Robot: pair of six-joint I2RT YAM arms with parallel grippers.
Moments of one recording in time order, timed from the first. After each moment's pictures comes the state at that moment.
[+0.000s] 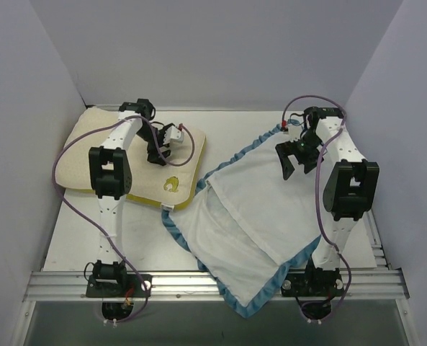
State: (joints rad) left arm -0.13 2.43 2.24 -1.29 0.58 1.48; right arm 0.01 1.98 1.72 -1.28 -0.22 -0.43
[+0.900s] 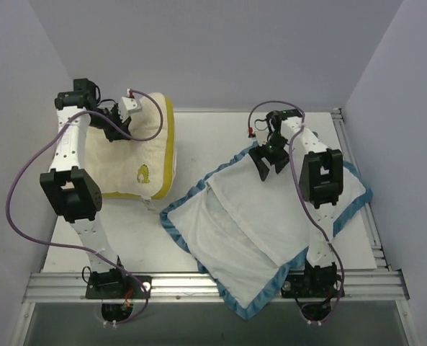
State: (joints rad) left arm 0.11 2.10 2.17 -1.31 0.66 1.18; right arm 0.18 2.18 1.85 -1.25 -0.22 -0.41
